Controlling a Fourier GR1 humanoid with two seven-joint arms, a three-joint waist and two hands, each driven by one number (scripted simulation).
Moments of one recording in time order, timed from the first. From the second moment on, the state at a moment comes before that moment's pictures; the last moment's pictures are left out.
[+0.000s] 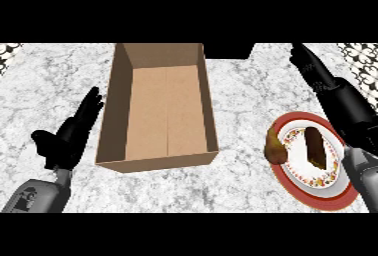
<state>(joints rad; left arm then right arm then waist) -0.17 0.39 -0.22 -1.45 0.26 0.18 -0.01 -0.37 -0.48 0.17 -1.69 -0.10 0.03 0.07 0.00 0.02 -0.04</state>
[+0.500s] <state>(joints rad) -0.10 0.46 -0.20 -1.42 0.16 0.25 0.00 -0.36 -0.57 0.08 -1.41 0.24 -0.24 0.05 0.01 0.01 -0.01</state>
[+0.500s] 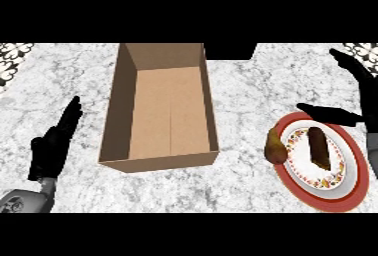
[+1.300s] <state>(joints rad) -0.04 0.44 -0.21 -1.48 0.08 0.30 0.05 -0.28 -0.69 0.18 -1.33 0.61 -0.18 0.28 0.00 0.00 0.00</state>
